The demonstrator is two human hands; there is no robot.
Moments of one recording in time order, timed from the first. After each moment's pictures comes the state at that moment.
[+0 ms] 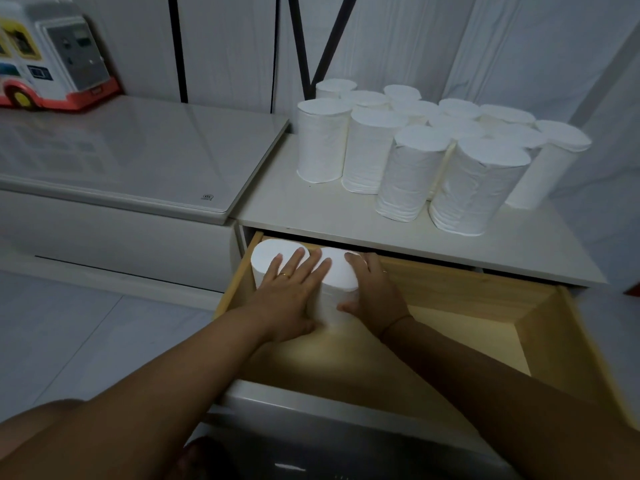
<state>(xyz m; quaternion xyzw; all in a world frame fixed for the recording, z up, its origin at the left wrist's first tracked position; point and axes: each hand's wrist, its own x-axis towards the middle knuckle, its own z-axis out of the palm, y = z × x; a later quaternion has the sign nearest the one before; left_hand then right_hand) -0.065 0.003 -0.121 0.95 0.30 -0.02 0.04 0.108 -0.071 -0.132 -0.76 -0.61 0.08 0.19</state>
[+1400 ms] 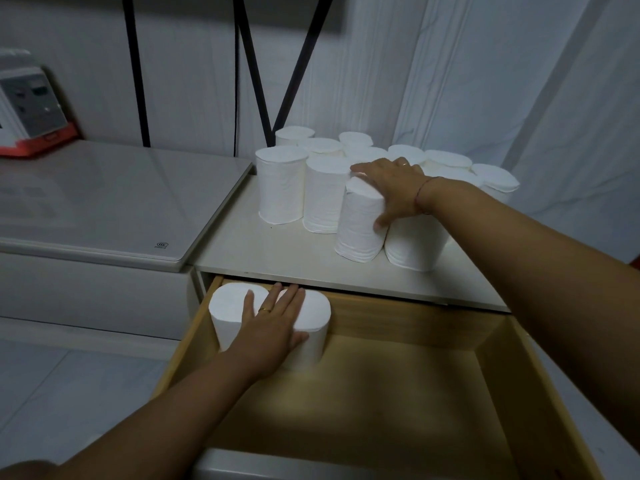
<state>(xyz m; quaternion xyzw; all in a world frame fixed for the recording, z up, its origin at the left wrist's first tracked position) -0.021 0.004 -0.124 0.94 0.35 0.02 0.06 0.248 0.005 0.063 -0.75 -0.66 -0.04 -0.03</state>
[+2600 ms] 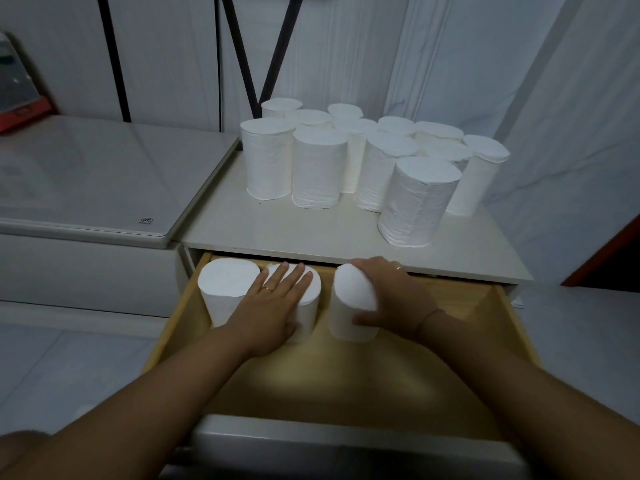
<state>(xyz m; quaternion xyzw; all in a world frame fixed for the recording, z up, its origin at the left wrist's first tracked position) -0.019 -0.007 -0.124 0.97 0.26 0.03 0.03 0.180 -0.129 -0.065 -0.76 -0.63 0.08 0.13</state>
